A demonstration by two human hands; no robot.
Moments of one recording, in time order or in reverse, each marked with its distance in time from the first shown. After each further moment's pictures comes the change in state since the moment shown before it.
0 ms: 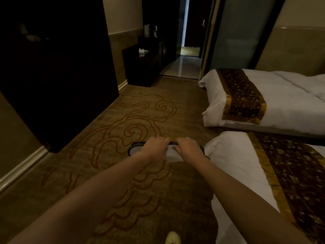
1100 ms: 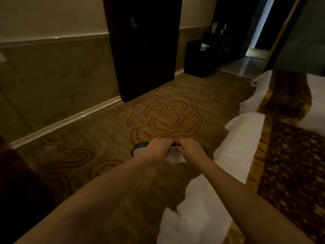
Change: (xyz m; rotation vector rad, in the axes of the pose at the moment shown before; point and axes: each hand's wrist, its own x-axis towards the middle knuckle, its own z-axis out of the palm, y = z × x) left_hand -0.490 0.450 0.023 0.005 0.003 -0.425; right_hand -0.608 -0.022 -0.006 0.005 -0.073 -0.443
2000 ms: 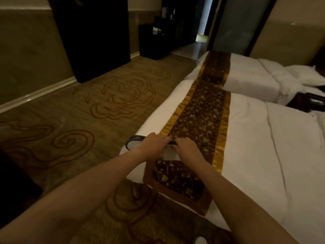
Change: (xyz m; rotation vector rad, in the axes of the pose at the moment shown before) left_hand -0.312 0.417 0.029 0.107 0.039 0.390; right_hand -0.569 0.043 -0.028 -0.022 0.085 0.177
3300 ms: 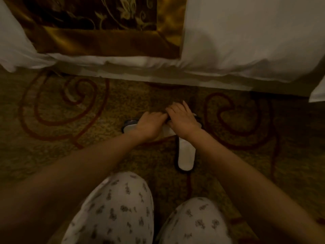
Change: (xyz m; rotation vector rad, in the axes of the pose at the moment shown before) left_hand -0.027 0.321 0.692 -0.201 -0.364 0.129; right_hand -0.308 0.247 0.651 0.066 -0.224 0.261
